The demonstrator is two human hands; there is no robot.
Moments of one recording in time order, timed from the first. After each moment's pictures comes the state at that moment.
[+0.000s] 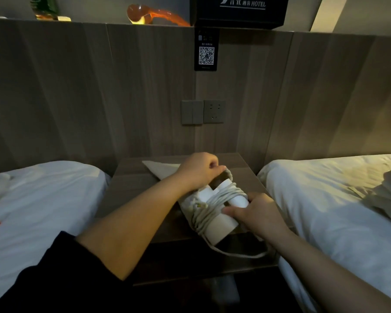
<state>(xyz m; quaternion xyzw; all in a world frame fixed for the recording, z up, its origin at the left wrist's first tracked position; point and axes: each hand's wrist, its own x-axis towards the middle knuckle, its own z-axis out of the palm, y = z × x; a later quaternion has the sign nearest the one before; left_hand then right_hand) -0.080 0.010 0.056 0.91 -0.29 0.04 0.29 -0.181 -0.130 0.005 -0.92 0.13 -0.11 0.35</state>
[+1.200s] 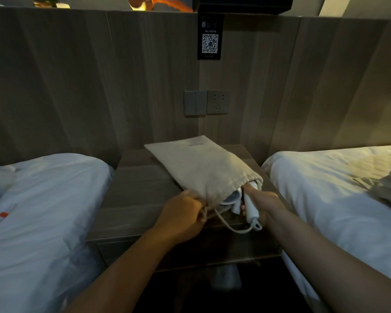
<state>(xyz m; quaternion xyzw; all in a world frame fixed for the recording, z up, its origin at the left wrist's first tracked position) -0.130 0.065 -0.040 0.92 -0.34 0.12 0.16 -0.141 -0.143 -0.026 -0.61 0.35 -0.02 0.71</state>
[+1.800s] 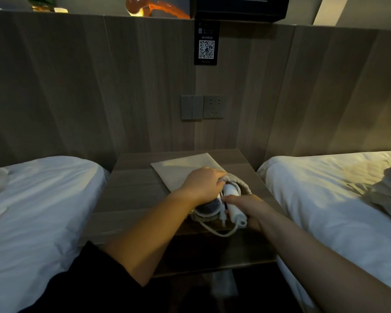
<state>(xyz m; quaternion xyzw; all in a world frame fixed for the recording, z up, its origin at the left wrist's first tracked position) -0.073 -0.002 0.006 0.93 -0.33 0.03 0.17 -0.141 -0.128 -0.016 -0.73 0.26 0.07 0.63</state>
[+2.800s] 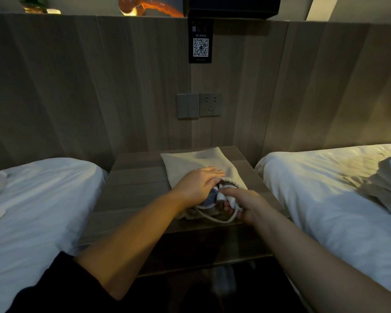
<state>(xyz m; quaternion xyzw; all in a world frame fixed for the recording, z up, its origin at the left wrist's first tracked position) -0.090 0.015 0.005 0.88 -0.37 0.01 0.28 -0.148 -0.121 -0.008 -0.58 0.27 0.05 0.77</state>
